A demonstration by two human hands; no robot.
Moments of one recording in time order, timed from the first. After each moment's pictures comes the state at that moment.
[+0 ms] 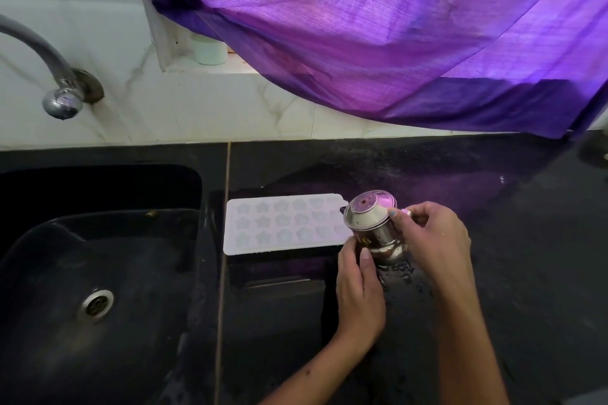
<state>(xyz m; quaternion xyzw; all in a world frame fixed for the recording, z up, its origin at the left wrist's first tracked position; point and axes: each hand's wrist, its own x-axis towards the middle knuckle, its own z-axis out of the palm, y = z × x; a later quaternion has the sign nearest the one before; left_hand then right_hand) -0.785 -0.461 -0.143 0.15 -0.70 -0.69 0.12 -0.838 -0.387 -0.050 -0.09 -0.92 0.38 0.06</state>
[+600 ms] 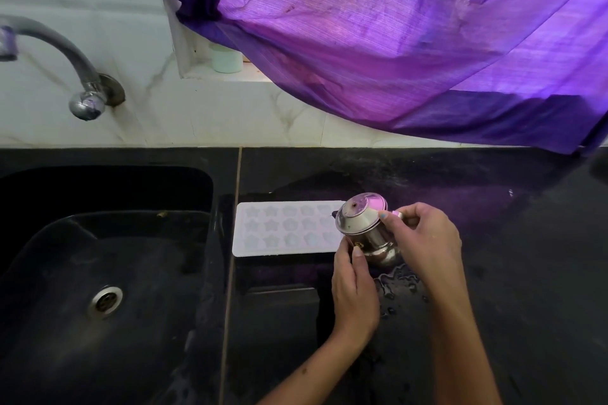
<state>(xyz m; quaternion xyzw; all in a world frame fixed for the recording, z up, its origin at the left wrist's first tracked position) -0.788 -0.472 -0.134 0.16 -0.67 -0.70 0.17 -0.836 -0.407 -0.043 -0.06 -0.92 0.39 0.06</state>
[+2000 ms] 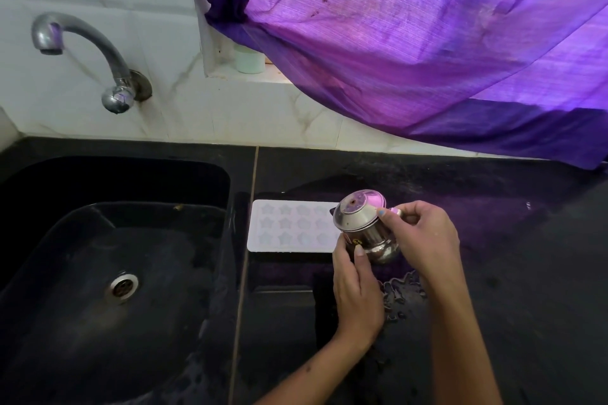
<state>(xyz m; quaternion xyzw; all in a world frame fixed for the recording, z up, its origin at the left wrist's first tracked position) -0.780 -0.482 -0.124 0.19 -0.66 -0.69 0.21 -0.833 -0.426 -0.037 -0.04 -0.90 0.43 0.04</state>
